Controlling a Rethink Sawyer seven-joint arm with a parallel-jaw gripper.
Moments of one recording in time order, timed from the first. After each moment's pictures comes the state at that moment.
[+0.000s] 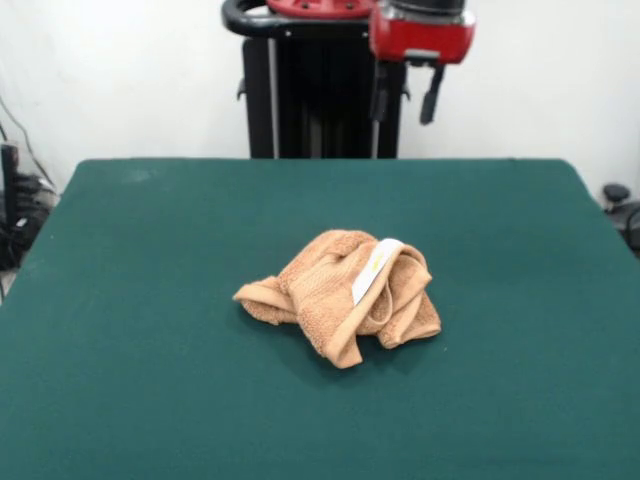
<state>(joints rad) 0.00 -0.90 -0.14 2.08 0.00 0.30 1.57</state>
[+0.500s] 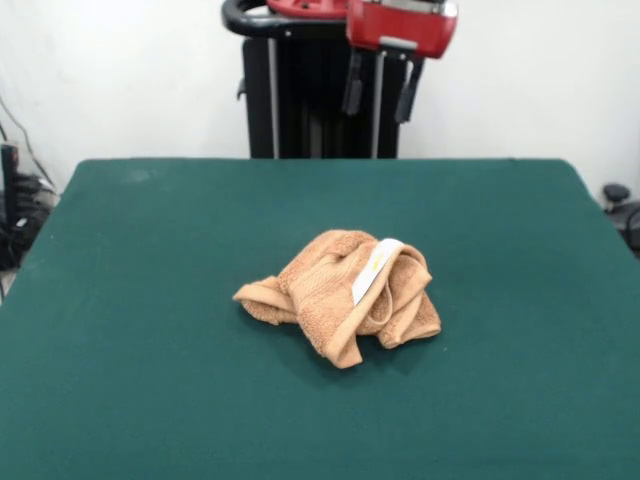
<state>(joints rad) 0.06 -0.88 -0.26 2.00 0.10 0.30 1.58</state>
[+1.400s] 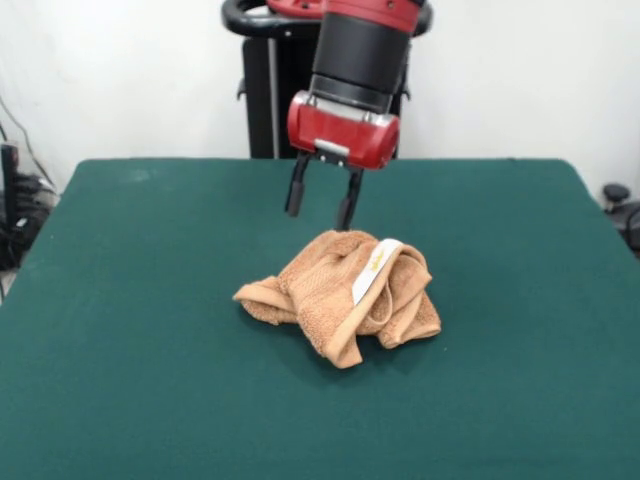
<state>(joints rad) -0.05 -0.64 -0.19 1.97 0.30 -0.14 1.75</state>
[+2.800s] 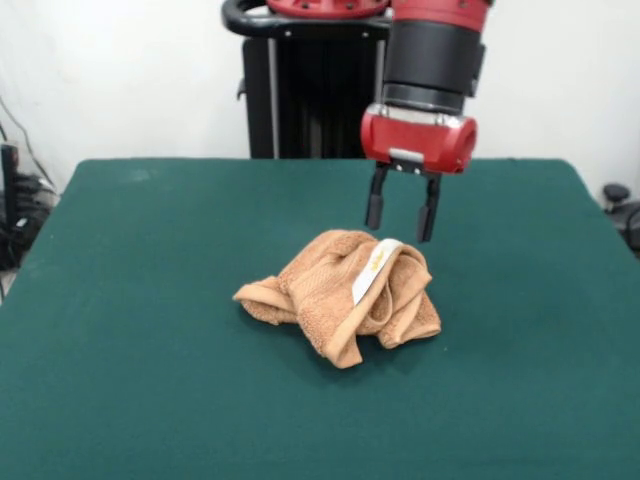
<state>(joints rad) -0.01 -0.66 -0.07 2.01 0.37 -0.21 1.93</state>
